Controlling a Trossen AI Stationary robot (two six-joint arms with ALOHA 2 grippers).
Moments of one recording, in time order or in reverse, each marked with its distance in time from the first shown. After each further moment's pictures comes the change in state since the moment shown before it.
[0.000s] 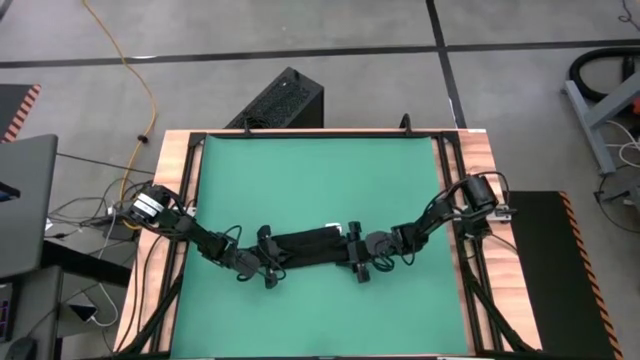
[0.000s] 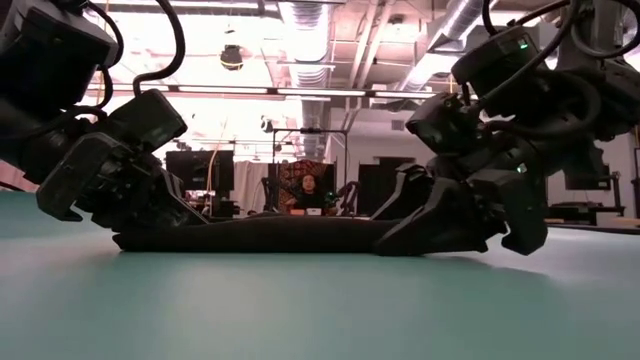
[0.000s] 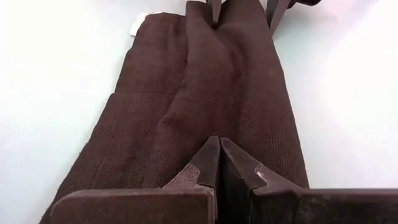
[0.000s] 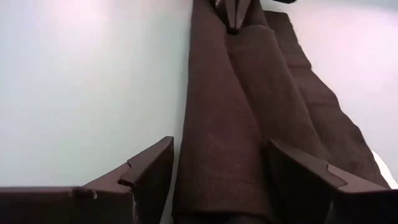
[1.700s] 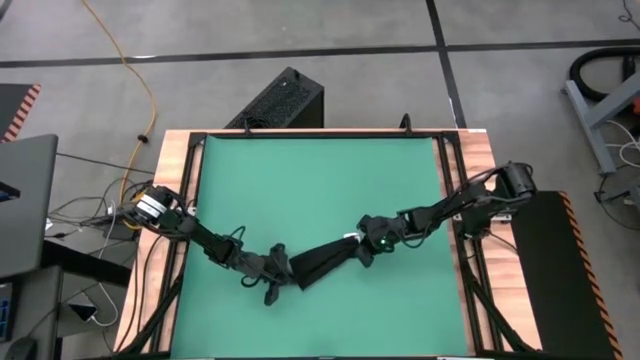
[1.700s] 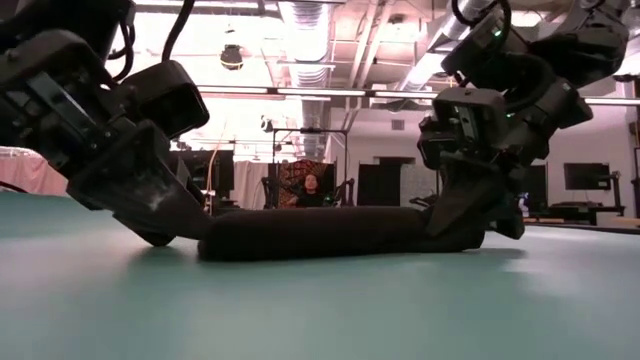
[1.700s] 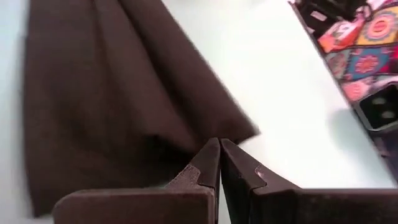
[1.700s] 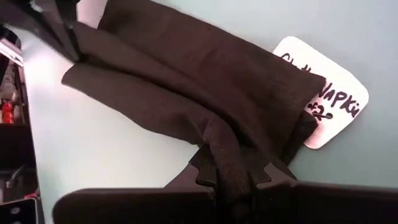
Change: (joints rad) left arm 0.001 -0.005 0.107 0.122 0.401 -0.148; right arm -0.073 -0.405 -0.005 -0.604 -0.315 1.060
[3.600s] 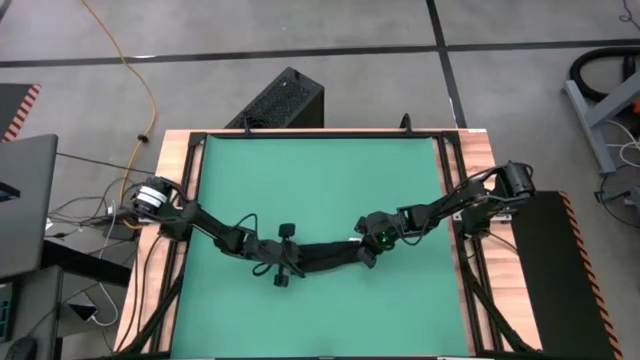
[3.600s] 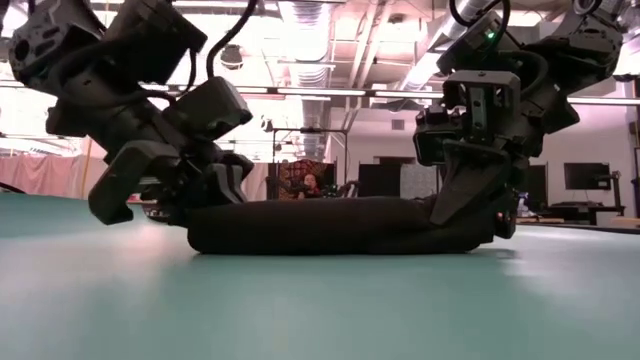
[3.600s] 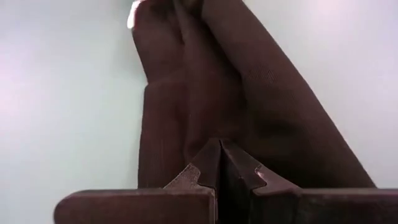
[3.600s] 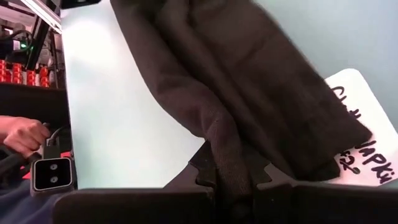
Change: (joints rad) left arm 0.172 -0.032 0.107 -0.314 -0.110 0.575; right arm -0.025 -0.002 0.000 0.110 -0.202 -0.064
